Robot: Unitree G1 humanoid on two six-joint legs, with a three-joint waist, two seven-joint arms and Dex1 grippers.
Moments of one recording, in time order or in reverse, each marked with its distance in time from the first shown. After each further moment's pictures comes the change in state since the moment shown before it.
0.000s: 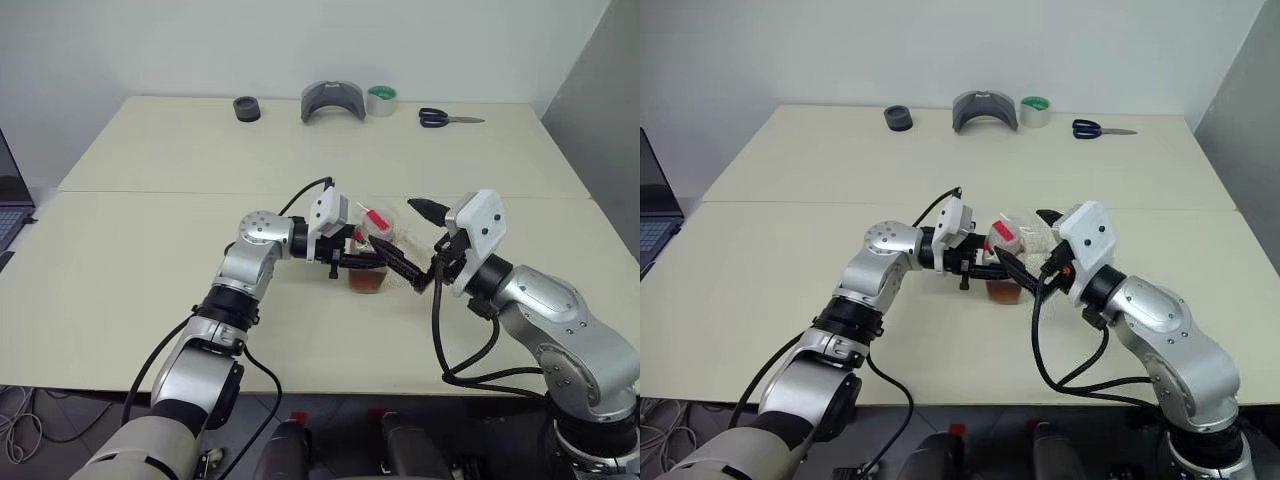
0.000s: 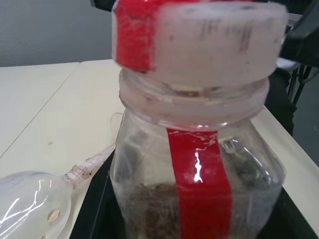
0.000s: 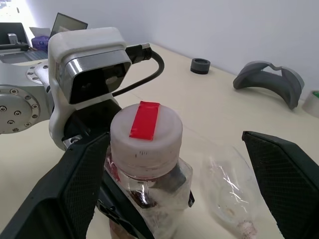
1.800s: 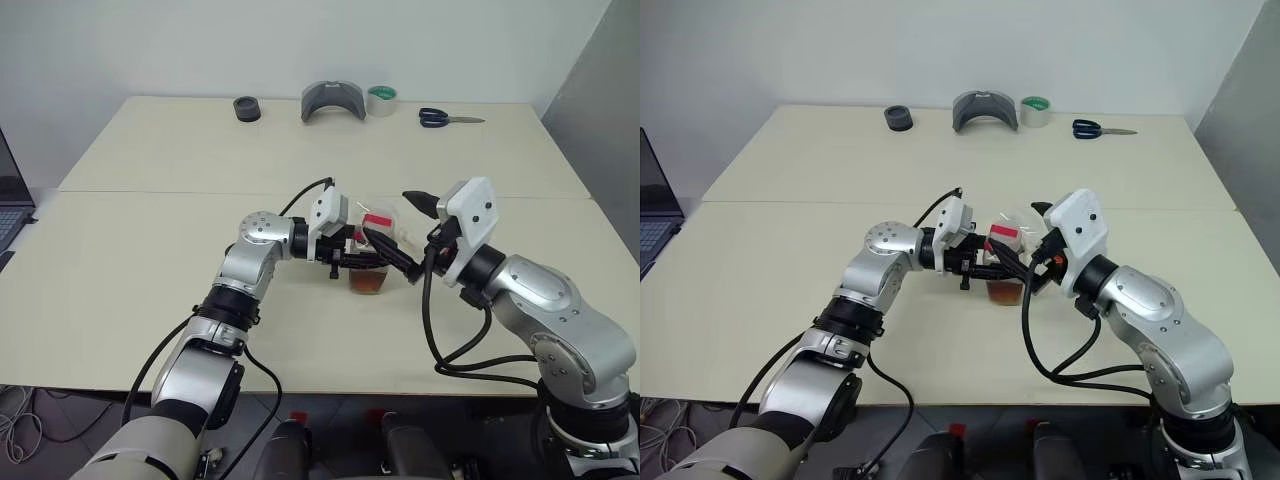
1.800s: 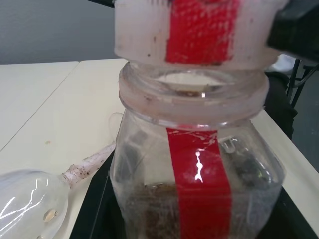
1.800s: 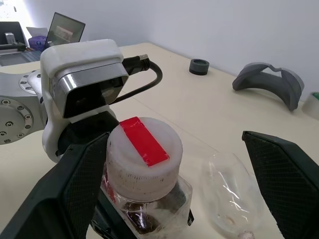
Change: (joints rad) left arm 0.000 -0.003 0.000 -0.001 -0.005 0.012 0.002; right arm -0.072 0.025 0.038 0.027 -0.009 0.041 -0.048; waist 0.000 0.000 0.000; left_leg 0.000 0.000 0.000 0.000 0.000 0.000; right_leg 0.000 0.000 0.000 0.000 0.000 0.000
